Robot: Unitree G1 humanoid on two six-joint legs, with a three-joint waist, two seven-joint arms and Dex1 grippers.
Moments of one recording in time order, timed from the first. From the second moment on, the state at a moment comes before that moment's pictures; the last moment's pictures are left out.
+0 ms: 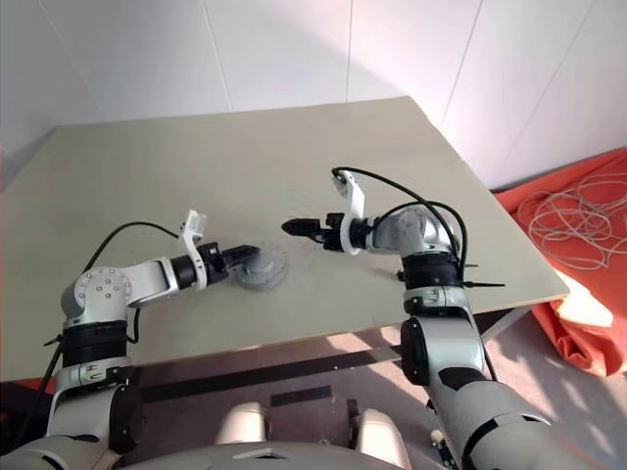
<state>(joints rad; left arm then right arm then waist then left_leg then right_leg) -0.44 0.31 0.36 0.11 -0.84 1.31 -0.36 -0.86 -0.10 -0.21 0.46 0.50 1.33 0.57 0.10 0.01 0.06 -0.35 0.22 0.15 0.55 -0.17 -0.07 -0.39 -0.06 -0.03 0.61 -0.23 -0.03</state>
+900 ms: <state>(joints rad) -0.44 0.32 0.37 0.11 -0.84 1.31 -0.36 -0.81 0.01 -0.19 0.52 0.51 1.32 0.47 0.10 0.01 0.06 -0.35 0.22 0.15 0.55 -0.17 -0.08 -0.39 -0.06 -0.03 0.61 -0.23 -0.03</state>
